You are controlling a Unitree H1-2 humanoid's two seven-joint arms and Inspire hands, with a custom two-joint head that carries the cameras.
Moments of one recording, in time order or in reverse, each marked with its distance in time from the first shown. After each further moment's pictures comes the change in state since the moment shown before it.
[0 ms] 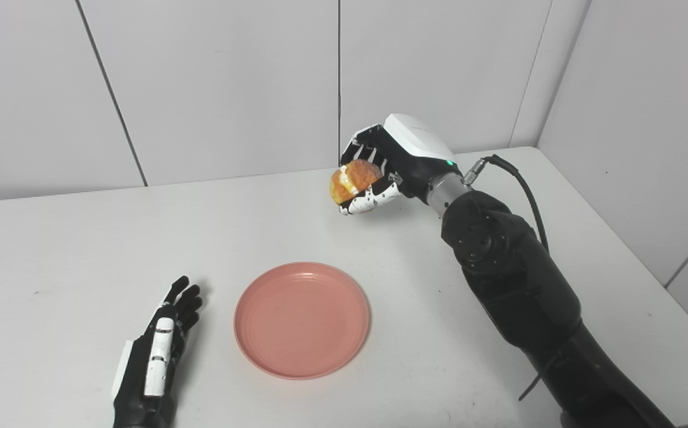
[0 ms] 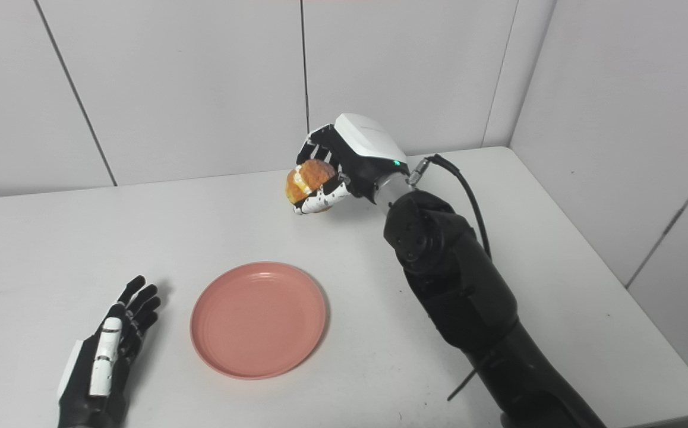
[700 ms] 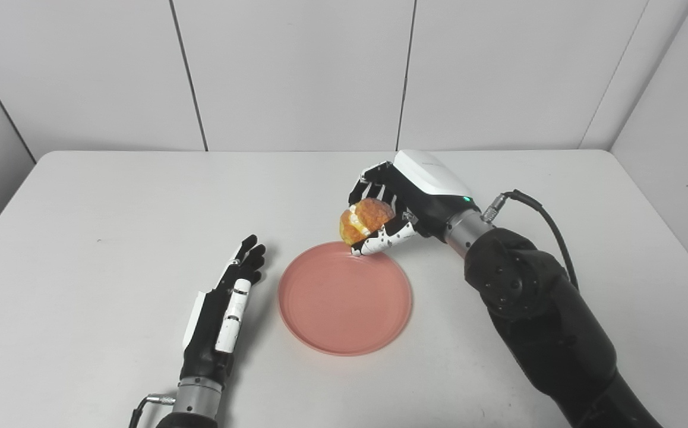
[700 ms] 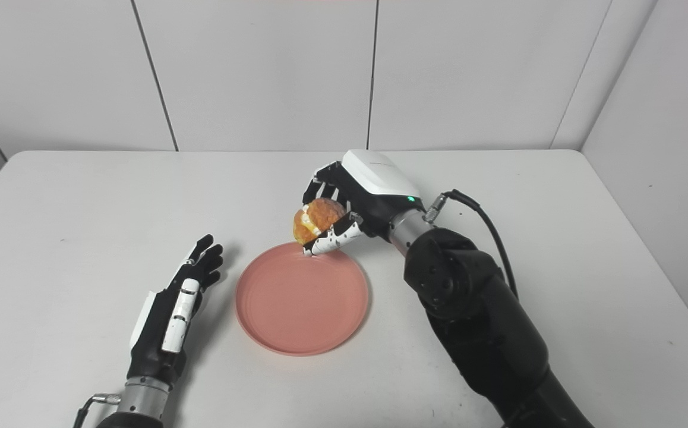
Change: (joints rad) left arm 0.021 -0.037 -0.078 -0.041 0.122 -0.043 0.088; right arm 0.056 0.046 0.110 -0.067 -0.004 -0.021 0.078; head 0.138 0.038
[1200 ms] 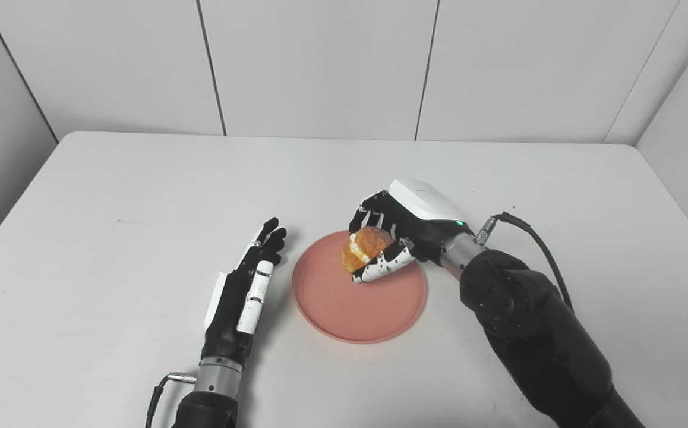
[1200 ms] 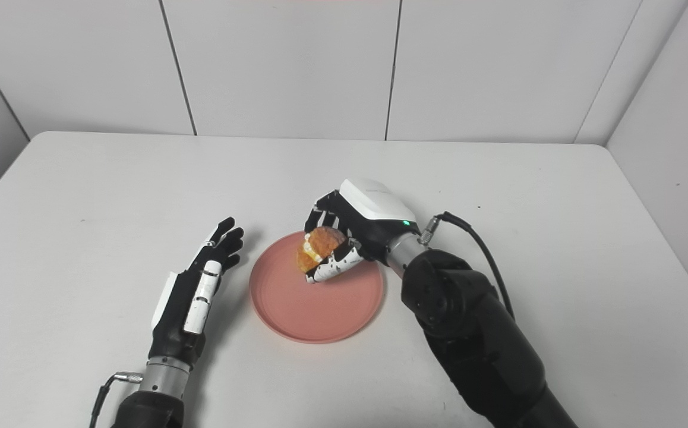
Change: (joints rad) left arm 0.002 -0.018 -0.025 -0.034 0.045 0.028 0.028; right arm 0.065 0.029 0.073 0.065 -0.008 -0.016 0.008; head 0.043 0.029
